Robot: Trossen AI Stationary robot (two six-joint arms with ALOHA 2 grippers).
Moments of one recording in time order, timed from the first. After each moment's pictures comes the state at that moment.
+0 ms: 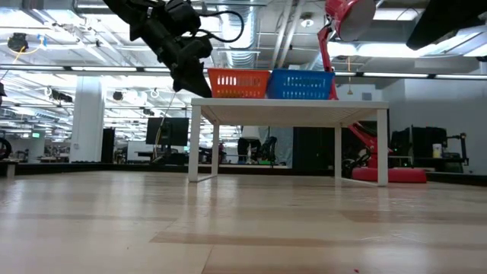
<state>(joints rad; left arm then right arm) 0.52 1.43 1.07 -0.40 0.16 0.10 0.80 1.63 1.29 -1.37 0.84 1.42</state>
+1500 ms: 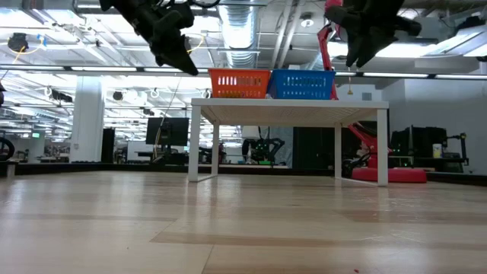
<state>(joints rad) 0.37 1.20 1.00 -0.49 -0.05 0.09 0.10 1.36 1.27 -1.29 0.82 1.18</state>
